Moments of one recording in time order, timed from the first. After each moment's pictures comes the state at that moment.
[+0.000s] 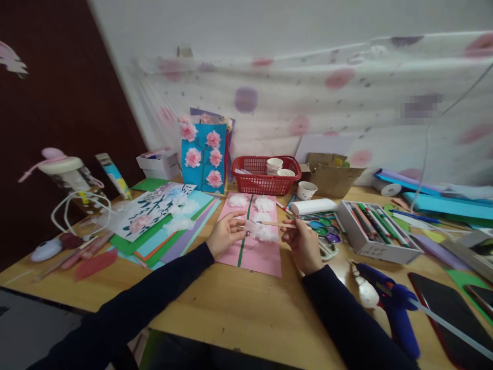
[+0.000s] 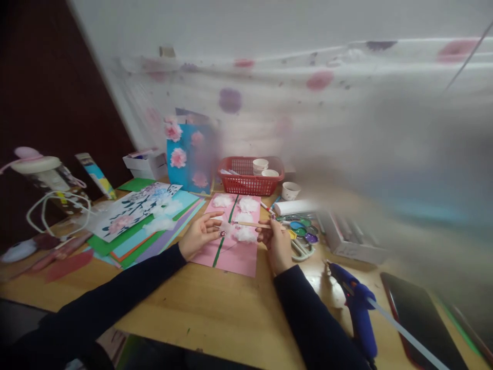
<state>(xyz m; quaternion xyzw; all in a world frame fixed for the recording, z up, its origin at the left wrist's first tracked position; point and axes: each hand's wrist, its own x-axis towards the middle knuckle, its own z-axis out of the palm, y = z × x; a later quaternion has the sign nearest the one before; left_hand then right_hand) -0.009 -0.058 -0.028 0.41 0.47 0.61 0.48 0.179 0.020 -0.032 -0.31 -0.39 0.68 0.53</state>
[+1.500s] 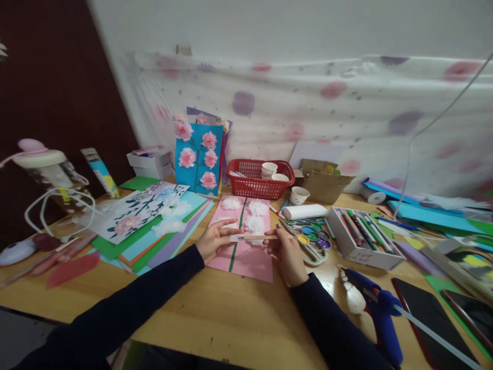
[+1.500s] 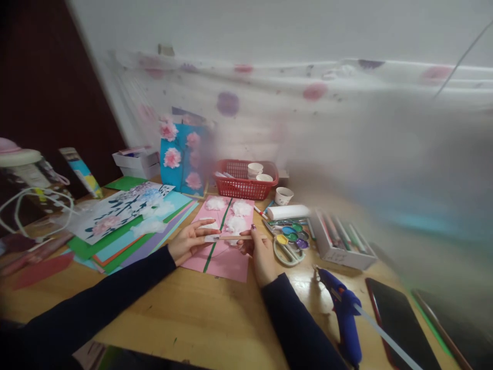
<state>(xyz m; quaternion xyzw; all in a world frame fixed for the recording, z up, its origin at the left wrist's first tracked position) -0.019 -0.063 -0.033 0.30 0.42 0.61 0.59 0.171 0.004 -0.036 -0.33 -0.45 0.69 0.46</state>
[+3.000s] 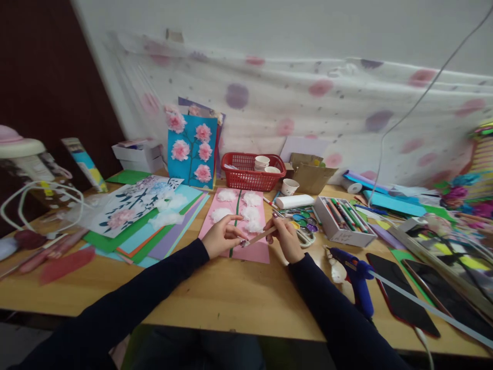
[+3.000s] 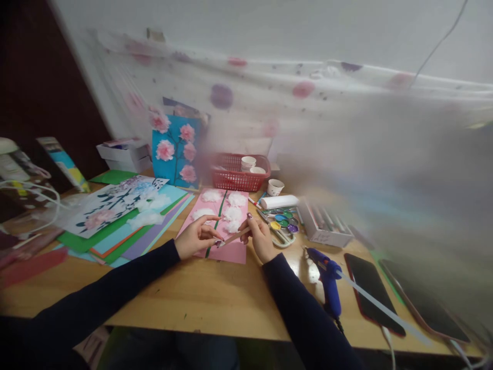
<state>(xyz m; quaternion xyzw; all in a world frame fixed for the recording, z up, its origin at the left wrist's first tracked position) -0.009 -0.072 -0.043 0.54 0.45 0.52 0.48 0.179 -0.005 -0.024 -0.30 -0.61 0.58 0.45</state>
